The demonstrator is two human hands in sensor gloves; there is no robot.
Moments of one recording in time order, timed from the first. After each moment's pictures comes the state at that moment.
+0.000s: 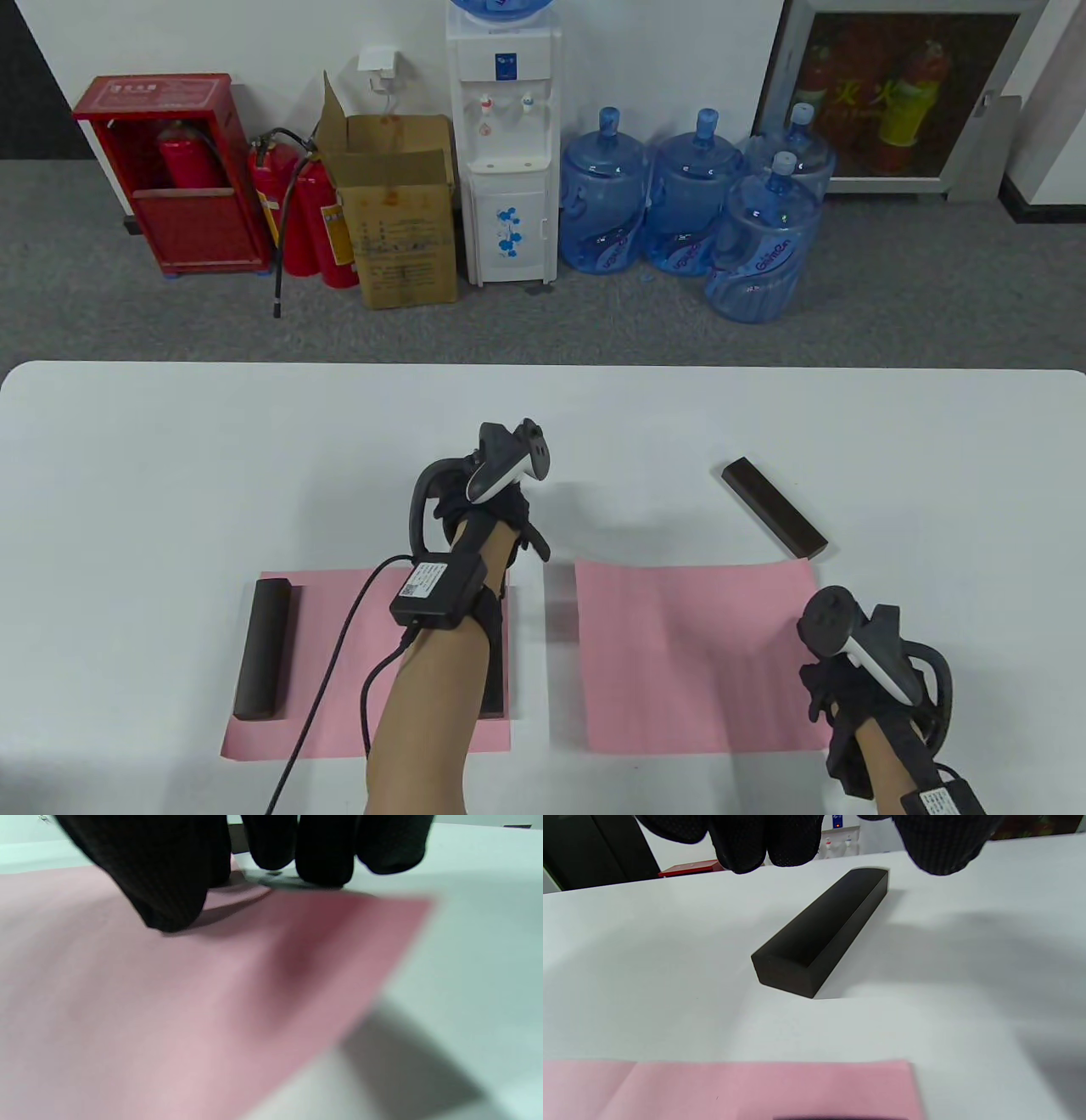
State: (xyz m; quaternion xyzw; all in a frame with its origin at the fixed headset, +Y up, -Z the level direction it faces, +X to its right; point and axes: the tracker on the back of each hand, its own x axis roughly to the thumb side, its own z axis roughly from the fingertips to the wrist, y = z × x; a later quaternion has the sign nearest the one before) left_hand -0.089 -0.717 -0.483 -0.20 0.07 -0.06 0.98; right_hand 0.294 -0.773 -0.306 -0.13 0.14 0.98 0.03
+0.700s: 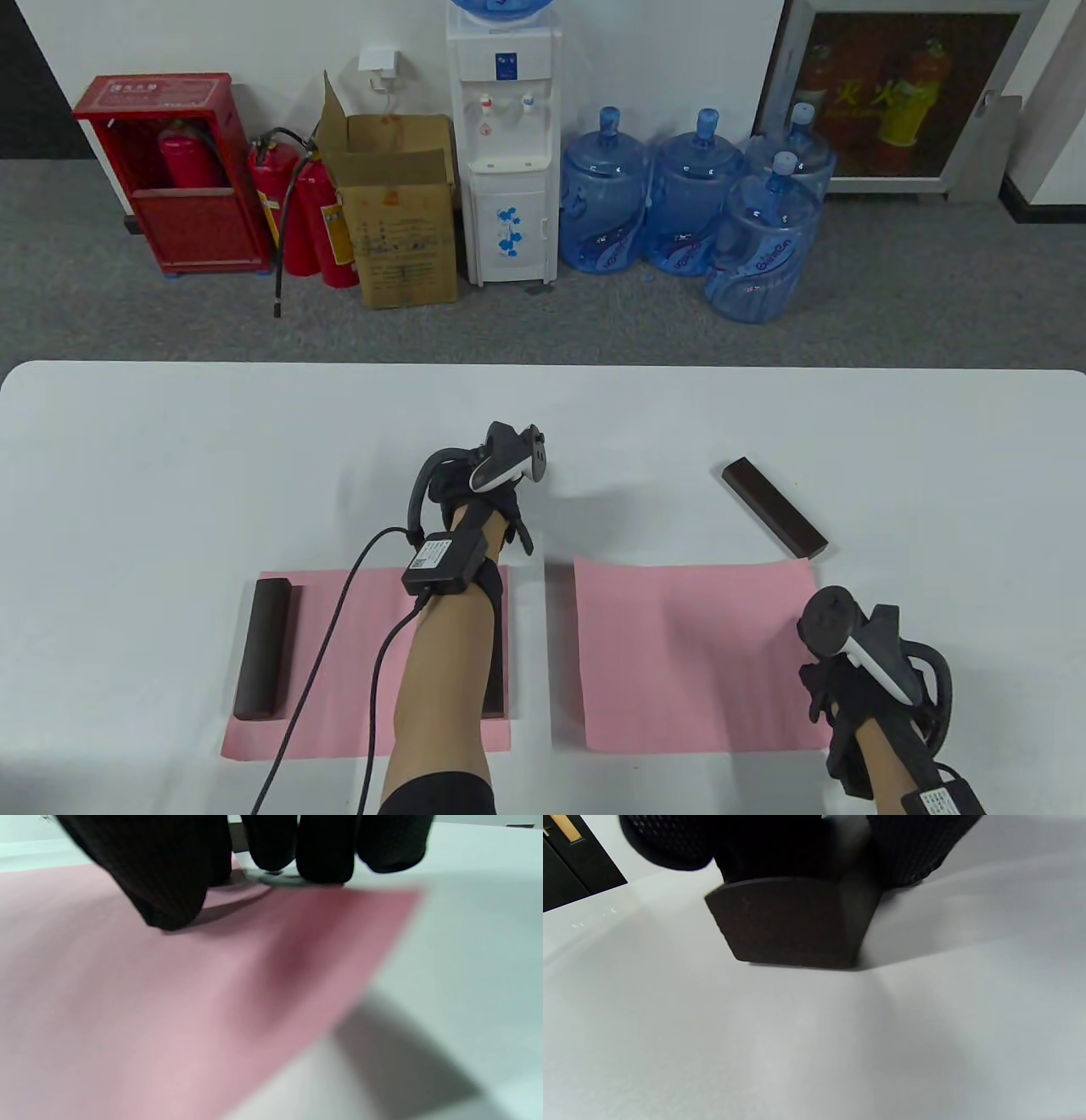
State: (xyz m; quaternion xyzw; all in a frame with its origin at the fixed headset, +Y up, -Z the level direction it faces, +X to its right) left_hand -0.094 -0.758 -0.515 -0.20 0.02 -0.12 0.97; right_hand 0.295 -0.772 -0.305 -0.13 0.15 0.98 0.03
